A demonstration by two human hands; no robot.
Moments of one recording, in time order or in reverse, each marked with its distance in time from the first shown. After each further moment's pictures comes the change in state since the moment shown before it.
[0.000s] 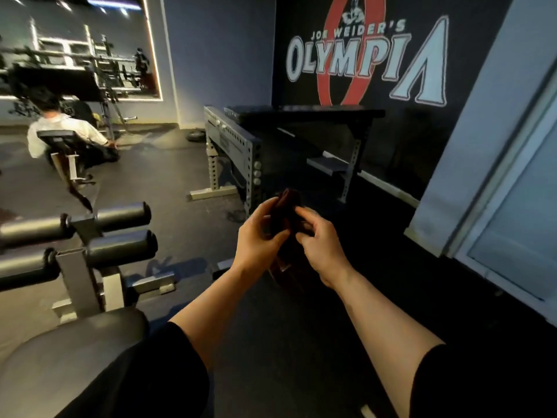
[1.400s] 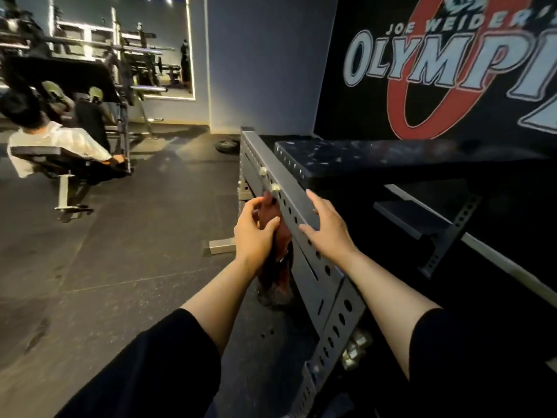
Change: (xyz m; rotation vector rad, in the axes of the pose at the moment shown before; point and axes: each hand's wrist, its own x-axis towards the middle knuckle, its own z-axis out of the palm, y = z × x) left_hand 0.842 -0.492 -0.188 0.005 0.330 -0.218; right_hand 0.962 0.178 0.295 -0.462 -0.144 -0.151
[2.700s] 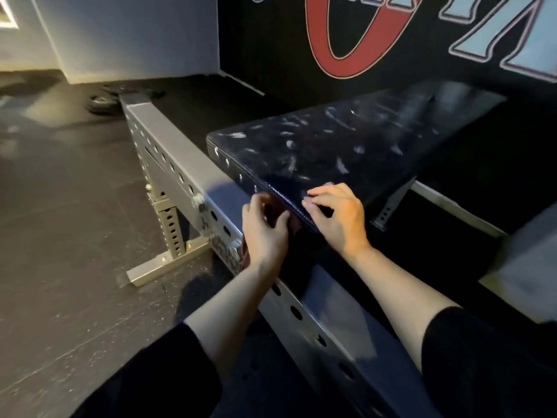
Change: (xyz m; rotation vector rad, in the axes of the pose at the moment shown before) left_hand 0.347 -0.164 0.179 0.046 -0.222 -0.097; right_hand 0.335 0.180 0.071 -0.340 0.468 -0.002
